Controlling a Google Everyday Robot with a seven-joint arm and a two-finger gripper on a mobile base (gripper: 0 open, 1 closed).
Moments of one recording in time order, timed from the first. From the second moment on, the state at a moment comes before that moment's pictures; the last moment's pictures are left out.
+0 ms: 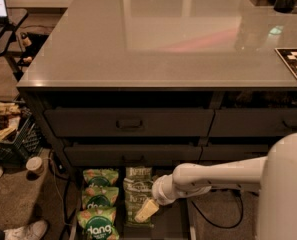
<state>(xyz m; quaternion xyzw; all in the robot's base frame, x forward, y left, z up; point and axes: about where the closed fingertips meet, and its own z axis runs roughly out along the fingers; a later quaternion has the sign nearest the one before) 0.477 0.005 0.385 -0.51 0.80 0.24 0.22</state>
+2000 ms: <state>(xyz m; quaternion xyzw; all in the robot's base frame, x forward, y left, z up) 0.520 0.003 0.279 -0.47 0.82 0.27 0.17</state>
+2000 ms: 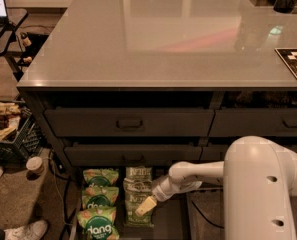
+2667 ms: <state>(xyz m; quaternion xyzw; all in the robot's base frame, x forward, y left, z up) 0.518 0.004 0.259 -0.47 0.82 0.28 0.16</state>
